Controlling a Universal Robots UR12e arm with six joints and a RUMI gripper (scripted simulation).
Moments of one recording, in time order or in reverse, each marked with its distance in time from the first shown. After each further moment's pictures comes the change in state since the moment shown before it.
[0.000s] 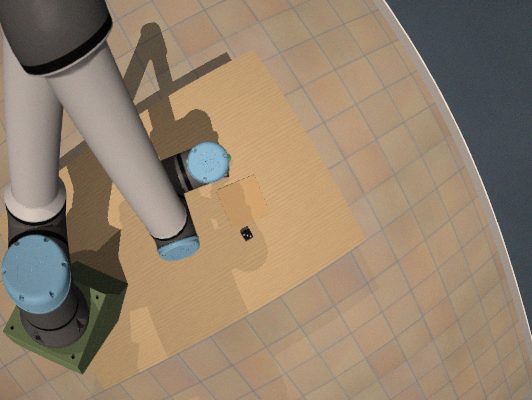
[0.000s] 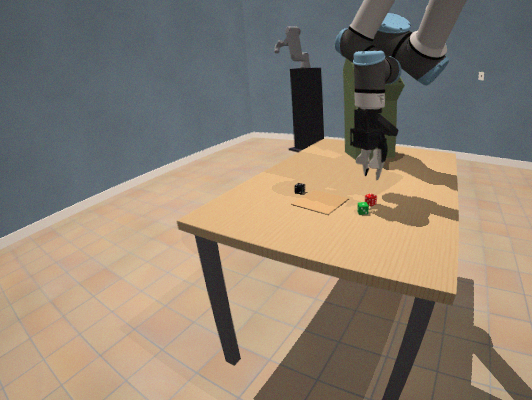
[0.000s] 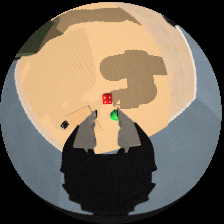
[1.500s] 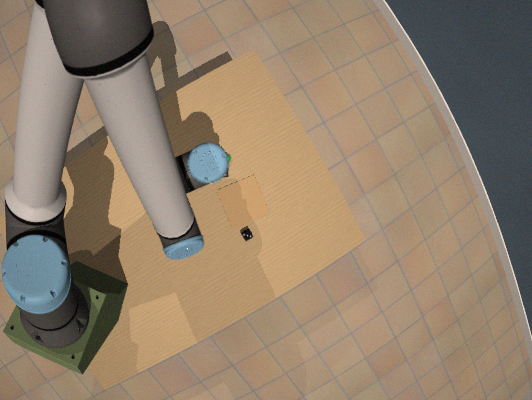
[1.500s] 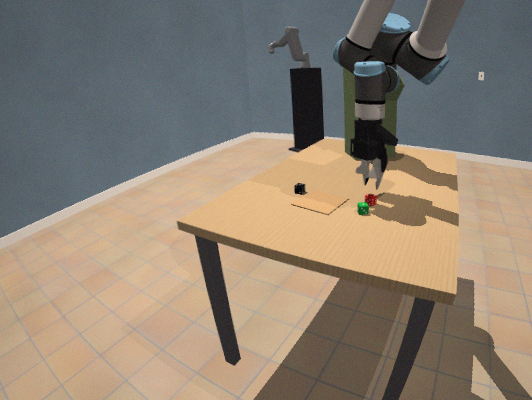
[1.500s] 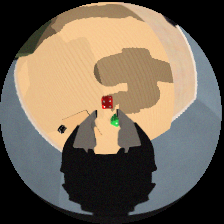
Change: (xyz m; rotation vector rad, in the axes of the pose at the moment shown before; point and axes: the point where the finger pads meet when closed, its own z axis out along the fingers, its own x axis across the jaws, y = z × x) arm 0.001 0.000 0.032 0.000 0.000 0.000
